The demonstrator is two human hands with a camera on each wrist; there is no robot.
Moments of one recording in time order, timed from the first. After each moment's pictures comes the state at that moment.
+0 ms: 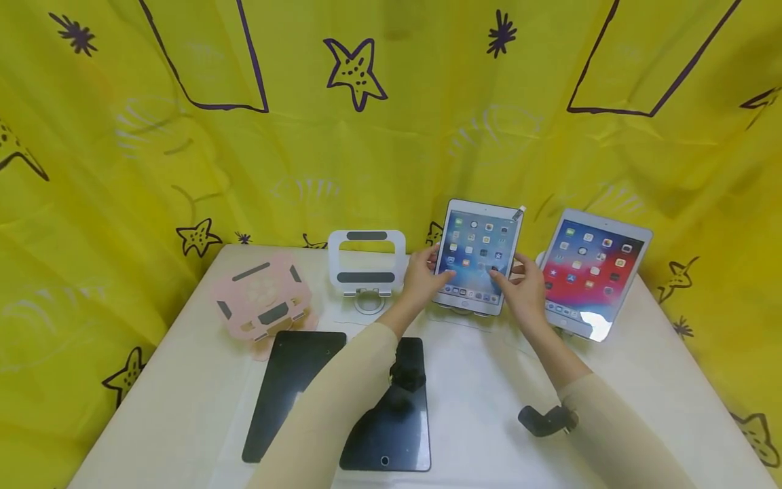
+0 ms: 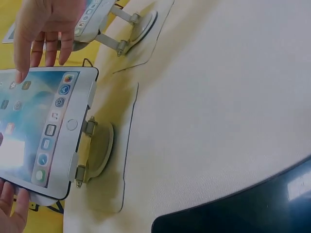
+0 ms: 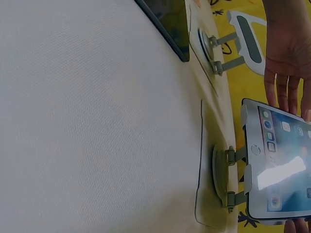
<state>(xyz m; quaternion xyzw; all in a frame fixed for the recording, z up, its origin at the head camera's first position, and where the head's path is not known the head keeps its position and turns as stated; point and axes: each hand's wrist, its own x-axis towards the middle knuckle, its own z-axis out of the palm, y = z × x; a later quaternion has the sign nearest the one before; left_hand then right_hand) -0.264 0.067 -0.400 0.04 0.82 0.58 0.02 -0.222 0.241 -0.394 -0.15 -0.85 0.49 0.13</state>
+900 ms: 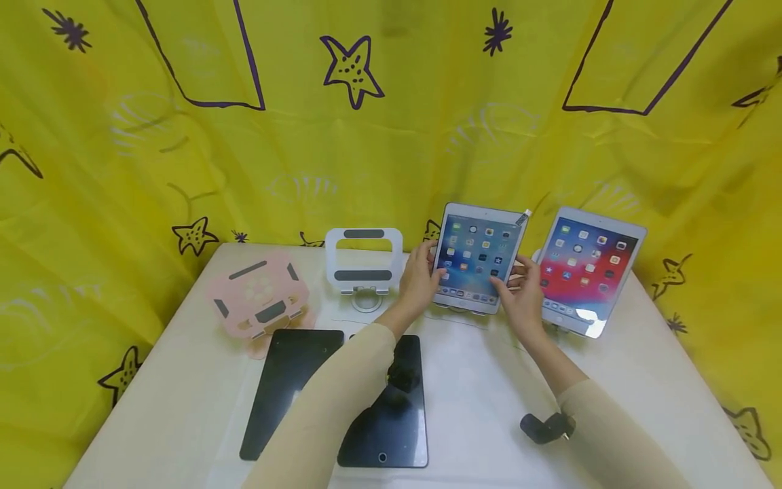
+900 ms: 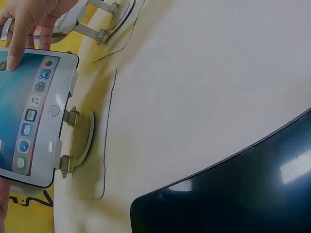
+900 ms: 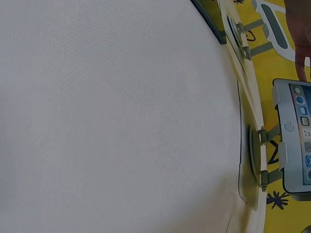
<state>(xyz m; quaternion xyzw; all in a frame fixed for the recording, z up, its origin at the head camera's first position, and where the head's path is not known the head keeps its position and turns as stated) -0.258 0.065 -0.407 0.11 0.88 0.46 -0.06 -0.213 0.245 -0.421 -0.06 -0.82 0.52 0.24</state>
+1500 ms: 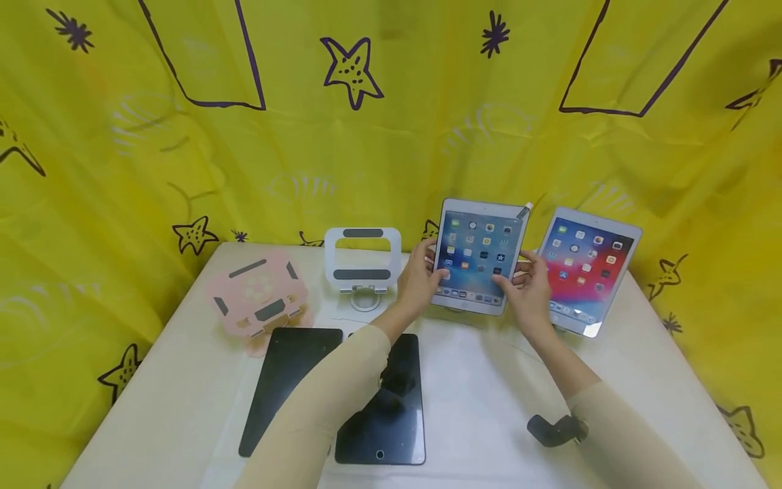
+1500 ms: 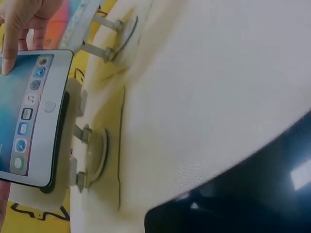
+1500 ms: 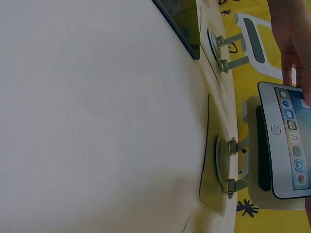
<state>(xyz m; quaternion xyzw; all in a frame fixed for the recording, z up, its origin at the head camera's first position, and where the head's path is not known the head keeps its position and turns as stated) -0.247 0.066 -0.395 0.10 0.85 0.52 -0.05 -0.199 0.247 -0.392 -0.07 -0.82 0.53 0.23</state>
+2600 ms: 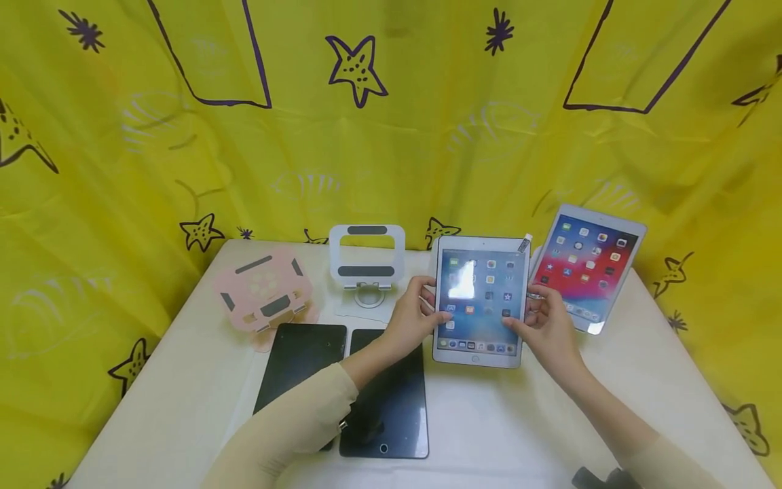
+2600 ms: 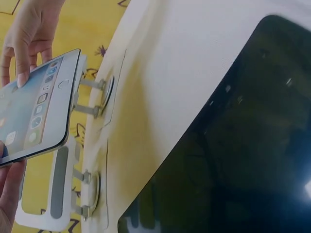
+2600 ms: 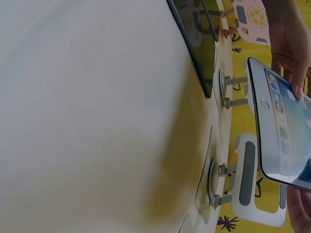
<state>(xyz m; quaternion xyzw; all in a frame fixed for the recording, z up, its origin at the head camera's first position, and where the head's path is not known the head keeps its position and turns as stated) -0.177 0.026 -0.392 0.16 0.79 0.59 0.07 -0.123 0.249 -0.370 -0.04 -0.87 0.48 0.09</state>
